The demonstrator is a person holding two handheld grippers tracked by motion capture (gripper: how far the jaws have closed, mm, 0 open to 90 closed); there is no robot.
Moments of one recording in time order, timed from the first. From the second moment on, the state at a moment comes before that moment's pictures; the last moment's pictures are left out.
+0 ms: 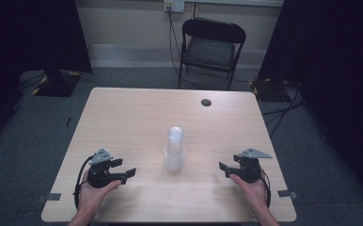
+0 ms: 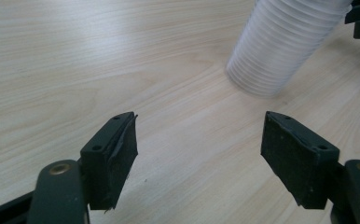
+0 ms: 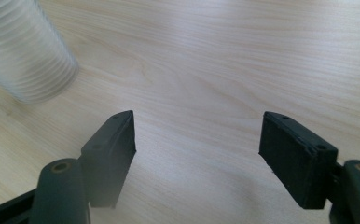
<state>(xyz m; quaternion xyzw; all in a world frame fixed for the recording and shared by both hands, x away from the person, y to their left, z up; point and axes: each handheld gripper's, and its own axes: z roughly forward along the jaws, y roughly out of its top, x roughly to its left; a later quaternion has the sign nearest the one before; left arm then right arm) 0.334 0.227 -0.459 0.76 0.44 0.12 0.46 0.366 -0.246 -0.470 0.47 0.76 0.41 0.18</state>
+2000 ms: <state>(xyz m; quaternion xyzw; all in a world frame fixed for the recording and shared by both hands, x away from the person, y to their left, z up) 0.392 0.102 -0.398 0.78 0.31 0.12 0.52 0.353 -0.238 -0.466 0.44 0.77 0.43 0.15</state>
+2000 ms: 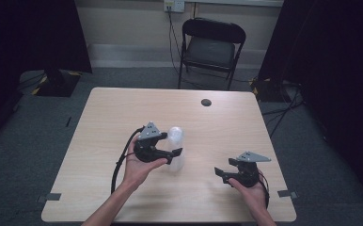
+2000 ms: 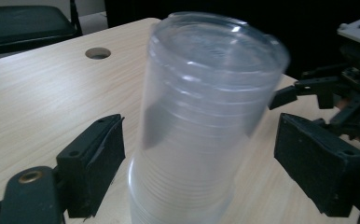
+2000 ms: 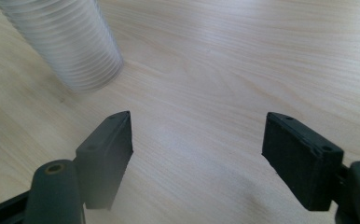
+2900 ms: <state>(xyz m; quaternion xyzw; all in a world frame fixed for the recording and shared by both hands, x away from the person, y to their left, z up) 0.398 0.083 -0.403 0.79 0.30 0.15 0.52 0.354 -0.240 -0.469 0.45 0.77 0.43 0.15</state>
